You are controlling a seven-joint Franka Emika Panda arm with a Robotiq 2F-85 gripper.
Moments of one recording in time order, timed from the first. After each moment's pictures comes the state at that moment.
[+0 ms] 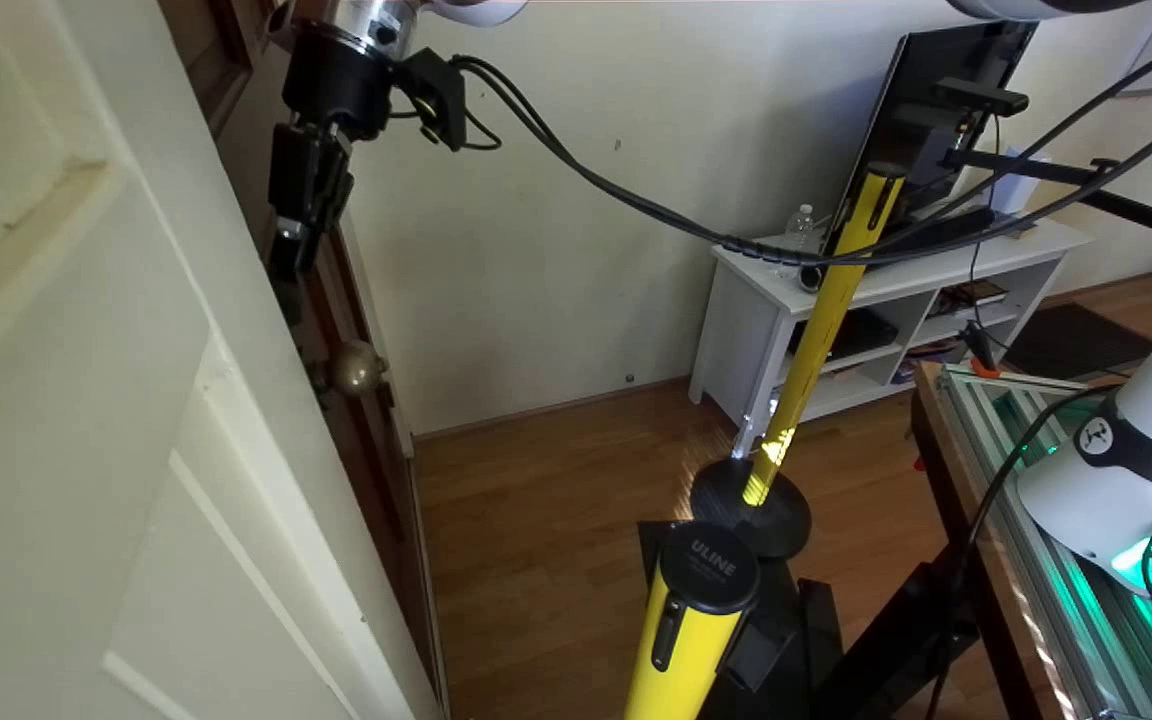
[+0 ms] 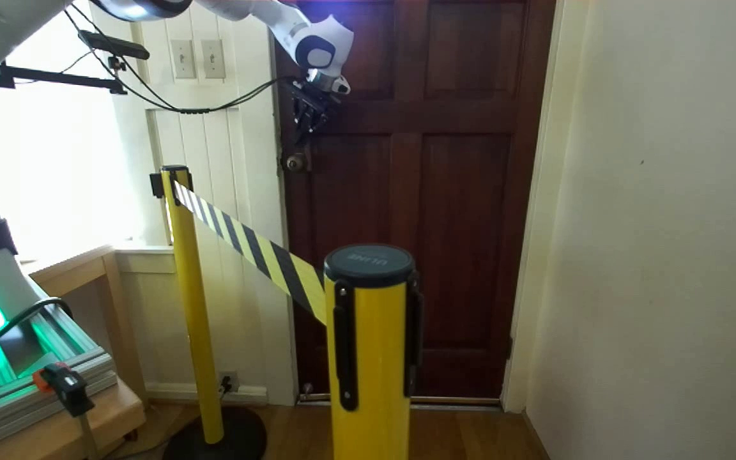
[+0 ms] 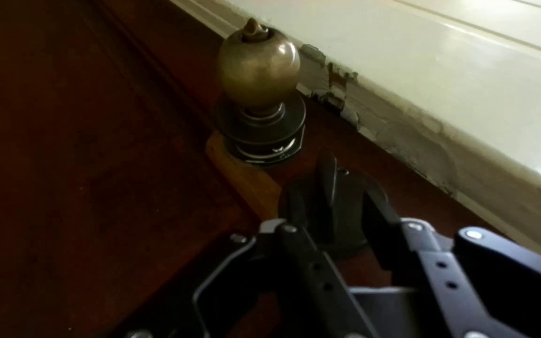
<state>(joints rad) -0.10 0.78 0.16 -1.04 0.57 1.93 -0.51</state>
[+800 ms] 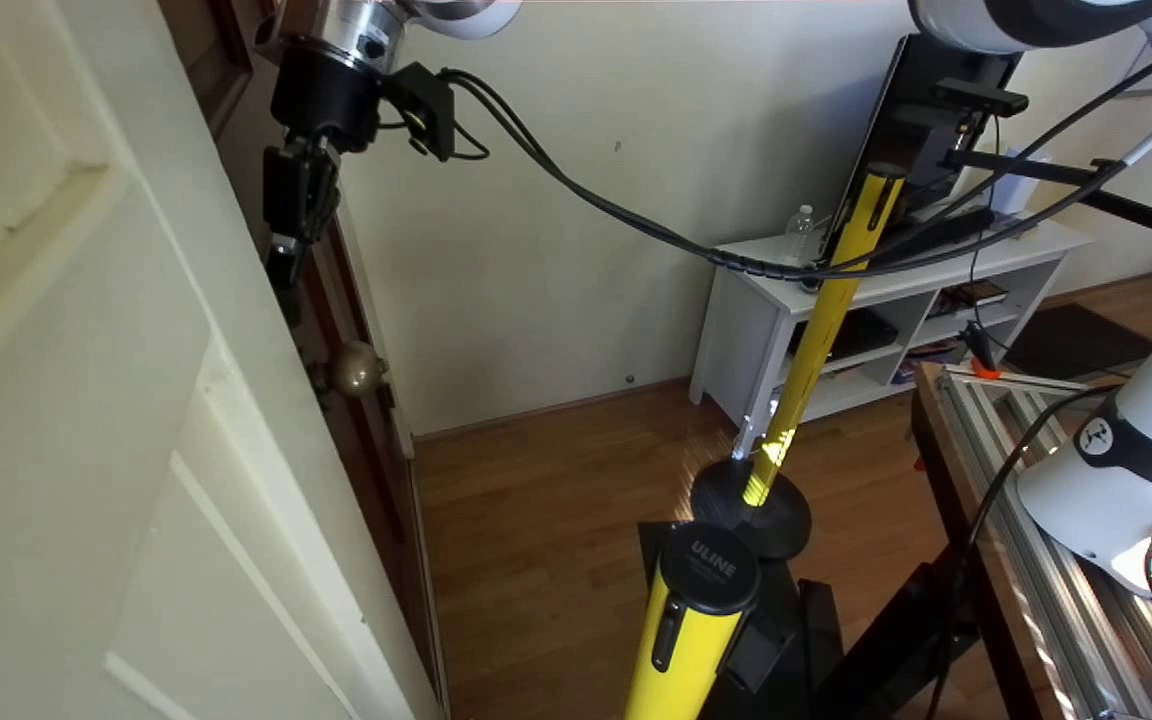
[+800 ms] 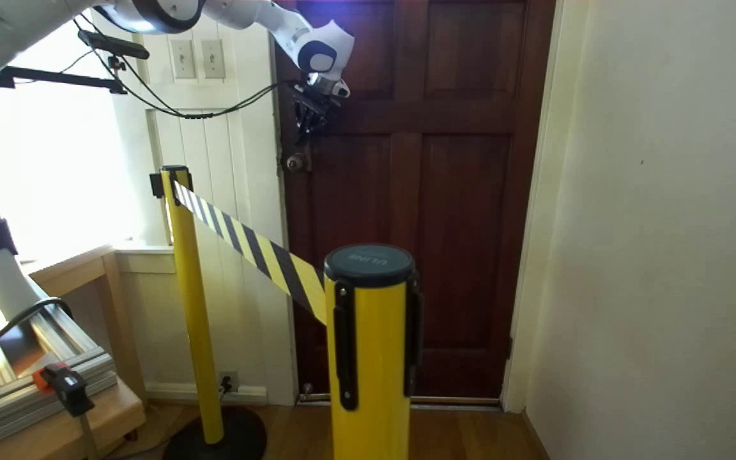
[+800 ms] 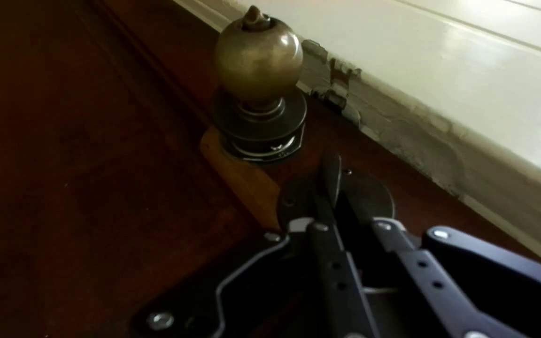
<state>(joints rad) -0.10 0.85 0.19 -0.95 0.54 1.90 -0.51</state>
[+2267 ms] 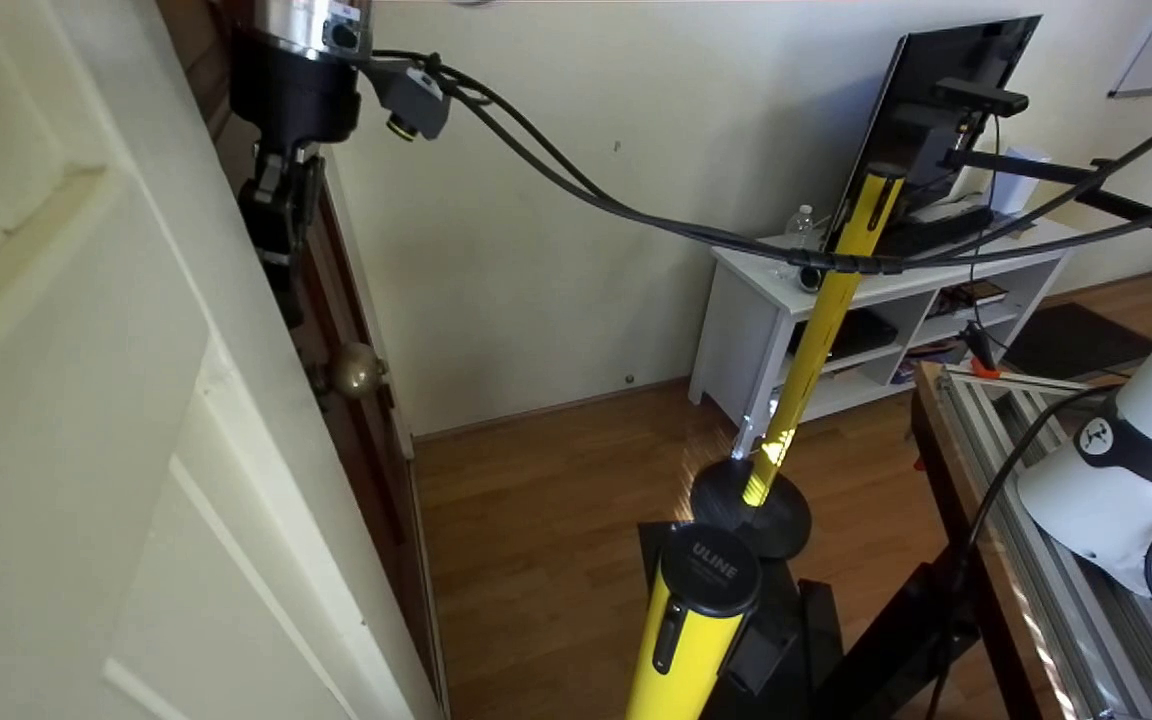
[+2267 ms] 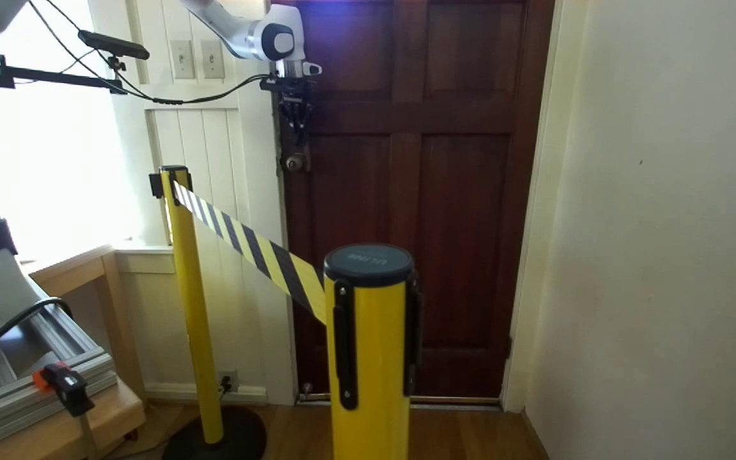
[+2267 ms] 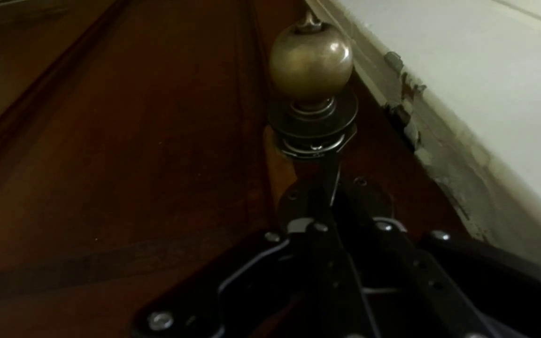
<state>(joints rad) 0.12 0.62 0.06 -1.26 0.14 2.21 -0.30</state>
